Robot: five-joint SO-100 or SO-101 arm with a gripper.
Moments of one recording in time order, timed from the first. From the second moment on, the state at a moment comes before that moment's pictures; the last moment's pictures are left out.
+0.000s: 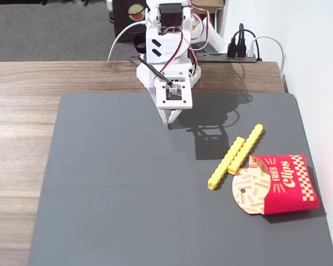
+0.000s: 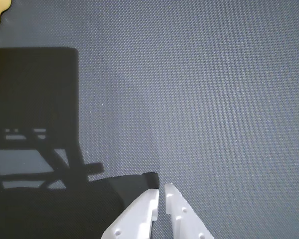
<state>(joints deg) -1.9 188.6 175.4 76.7 -90.4</state>
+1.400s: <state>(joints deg) -24.3 151.2 149.2 75.4 -55.0</state>
